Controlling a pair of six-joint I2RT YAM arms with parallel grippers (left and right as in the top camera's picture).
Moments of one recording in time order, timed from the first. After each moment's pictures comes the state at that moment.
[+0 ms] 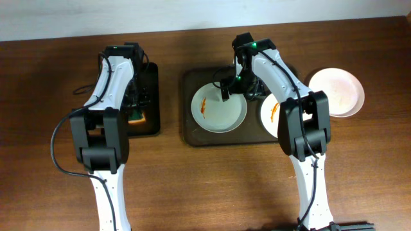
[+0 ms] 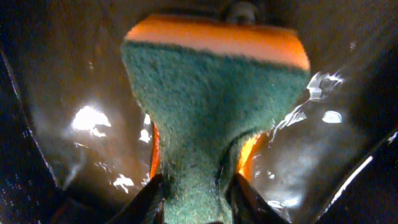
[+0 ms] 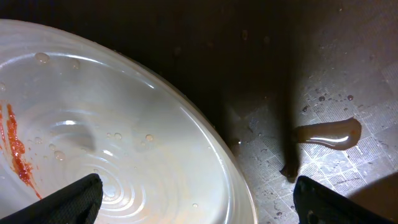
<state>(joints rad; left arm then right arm) -0.10 2.40 2.07 -1.41 -0.11 -0.30 0.24 2.43 2.08 -1.21 -0.18 0.21</state>
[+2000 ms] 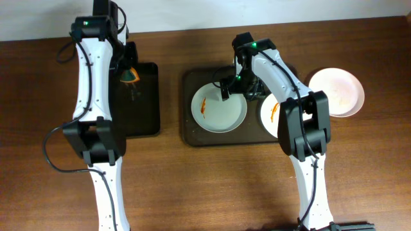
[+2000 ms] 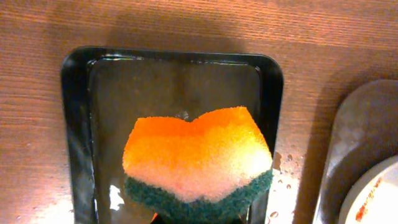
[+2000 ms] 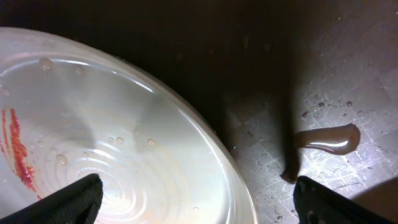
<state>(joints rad) -0.03 2.54 2.72 -1.47 0.04 -0.12 0.24 2.43 2.08 -1.20 -0.18 0.21</state>
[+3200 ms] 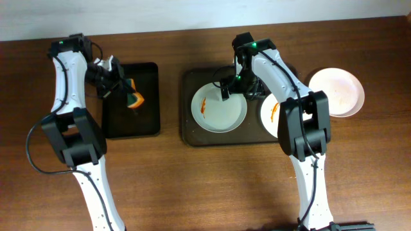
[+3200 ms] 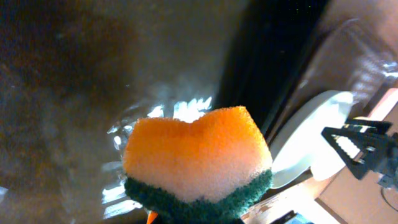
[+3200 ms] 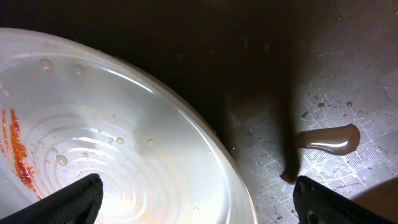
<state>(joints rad) 0.16 2.56 2.42 -1.52 0.59 -0.12 0.24 2.43 2.08 -1.20 -0.18 0.21</state>
